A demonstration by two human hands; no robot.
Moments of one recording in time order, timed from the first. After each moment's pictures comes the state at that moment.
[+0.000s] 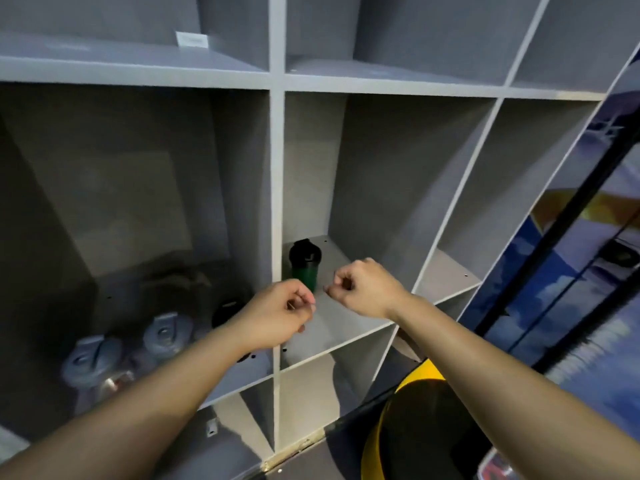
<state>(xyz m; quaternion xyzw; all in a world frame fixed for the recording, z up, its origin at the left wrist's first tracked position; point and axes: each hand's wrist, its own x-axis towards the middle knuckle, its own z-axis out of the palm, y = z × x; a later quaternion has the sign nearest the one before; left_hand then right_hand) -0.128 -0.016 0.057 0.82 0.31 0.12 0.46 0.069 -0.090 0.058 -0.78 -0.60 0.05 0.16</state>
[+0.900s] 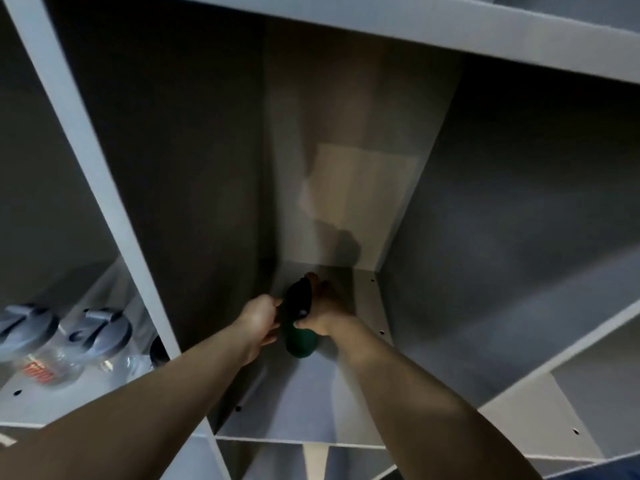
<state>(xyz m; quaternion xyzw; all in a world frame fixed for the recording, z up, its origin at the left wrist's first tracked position) 0.065 0.115 -0.031 0.33 0.62 0.30 0.65 0.220 0.169 -0.102 -0.72 -0.66 0.23 0.07</state>
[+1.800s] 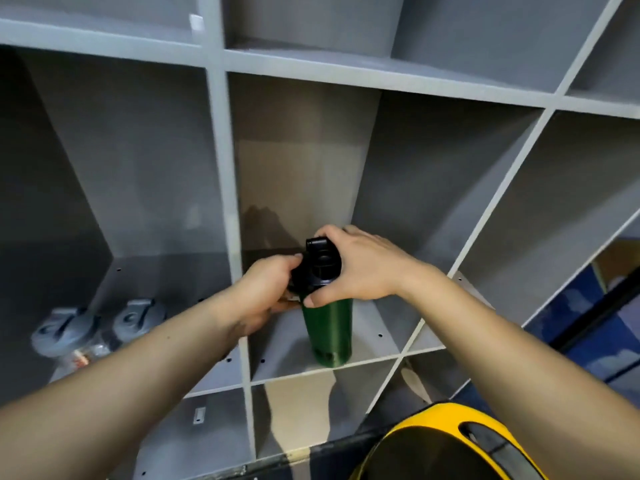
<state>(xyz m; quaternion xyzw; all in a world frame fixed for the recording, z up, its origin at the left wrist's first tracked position) -0.027 -0.019 0.084 0.51 0.43 0.26 0.69 0.130 -0.074 0.140 -0.70 -0.70 0.09 0.06</state>
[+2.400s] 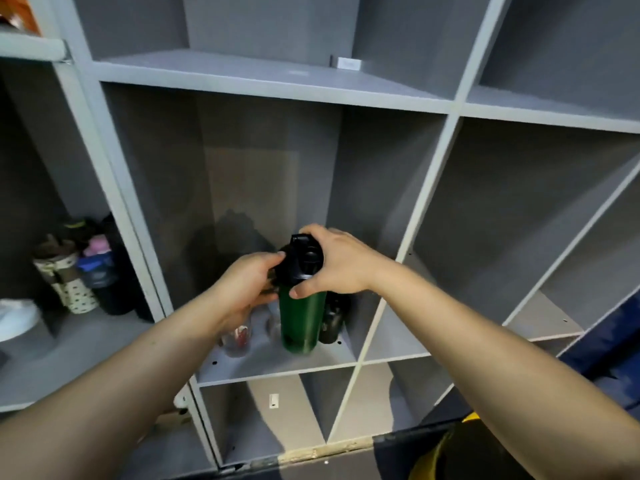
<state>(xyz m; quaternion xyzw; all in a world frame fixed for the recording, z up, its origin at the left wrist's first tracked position) -0.339 0.033 0.094 0.52 0.45 0.32 0.65 -0.170 -0.001 0.135 -0.67 -0.72 0.14 0.14</state>
